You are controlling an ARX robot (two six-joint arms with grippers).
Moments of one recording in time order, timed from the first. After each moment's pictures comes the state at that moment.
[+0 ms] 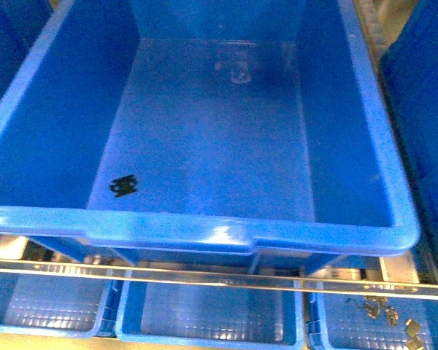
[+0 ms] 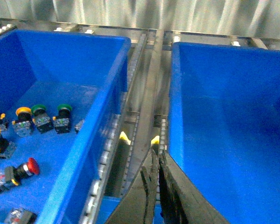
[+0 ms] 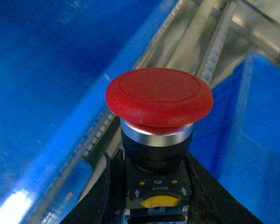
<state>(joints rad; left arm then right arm) 0.00 0.67 0.06 0.60 -0.01 -0.01 0.21 1.40 0.56 0.50 0.08 -0.44</state>
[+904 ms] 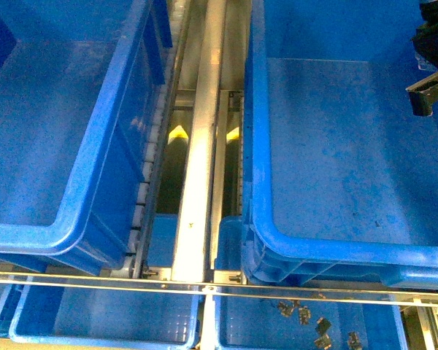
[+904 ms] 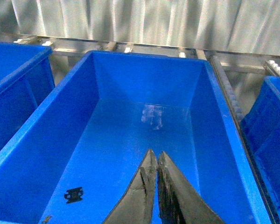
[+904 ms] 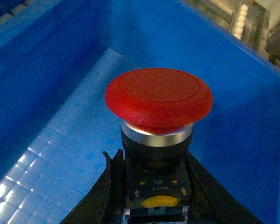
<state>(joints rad) 0.00 0.25 0.02 0.26 0.00 -0.01 0.29 1.45 0.59 0.50 0.16 -0.41</state>
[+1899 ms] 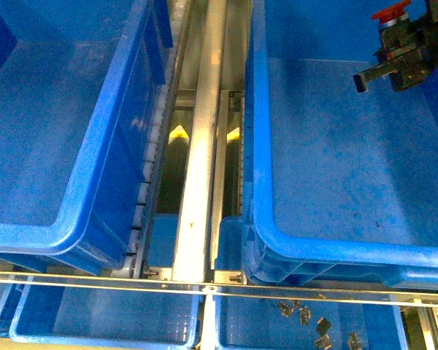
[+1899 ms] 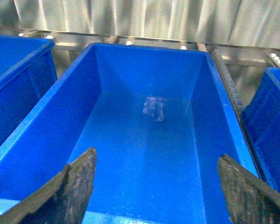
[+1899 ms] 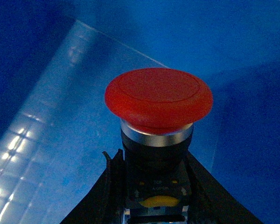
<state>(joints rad) 0.00 0.02 0.02 0.00 0.00 -0.01 0.23 1.84 0.93 0.42 0.20 -0.32</state>
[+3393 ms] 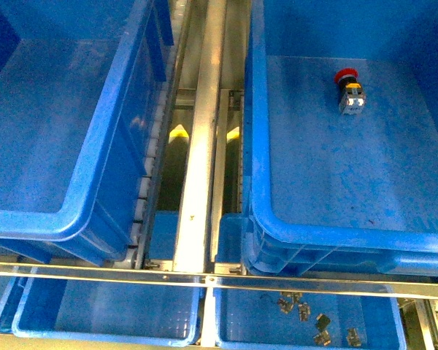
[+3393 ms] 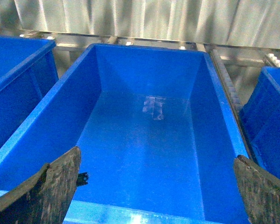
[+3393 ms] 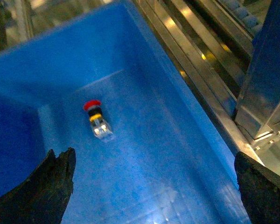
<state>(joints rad) 0.00 0.01 0.02 0.00 0.00 -0.01 0.18 1.16 0.55 0.22 0.38 0.46</state>
